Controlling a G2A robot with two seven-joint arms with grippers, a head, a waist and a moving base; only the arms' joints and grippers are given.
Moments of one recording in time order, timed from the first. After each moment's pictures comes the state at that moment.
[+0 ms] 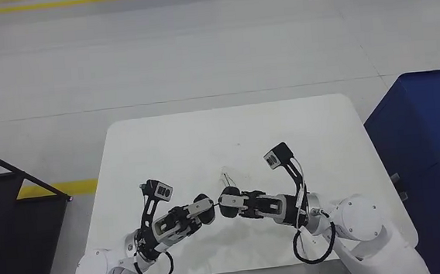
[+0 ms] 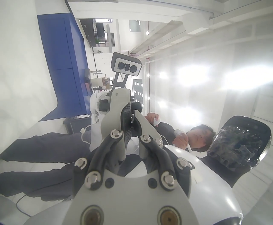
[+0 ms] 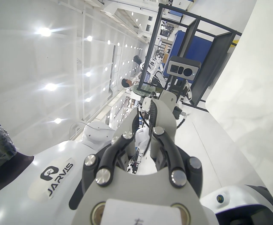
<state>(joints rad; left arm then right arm) 1.60 -1.08 -1.34 -2.01 -0.67 -0.14 -0.82 -1.42 -1.10 1.22 -2.06 0.38 -0.03 0.81</state>
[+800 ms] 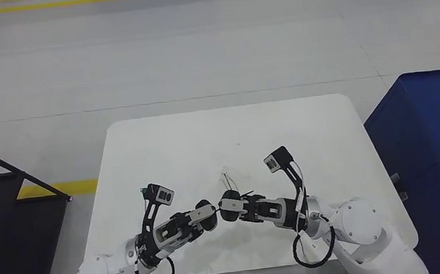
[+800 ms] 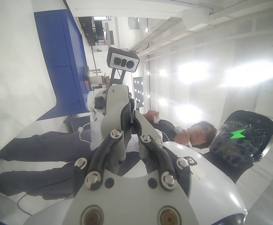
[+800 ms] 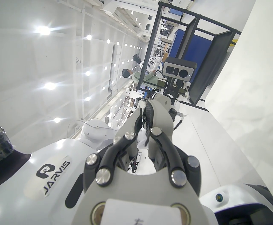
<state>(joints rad) 1.63 -1.08 -1.34 -2.04 -0.64 -0.17 -0.83 -1.43 -1.10 1.22 -2.07 0.36 -0.05 0.81</state>
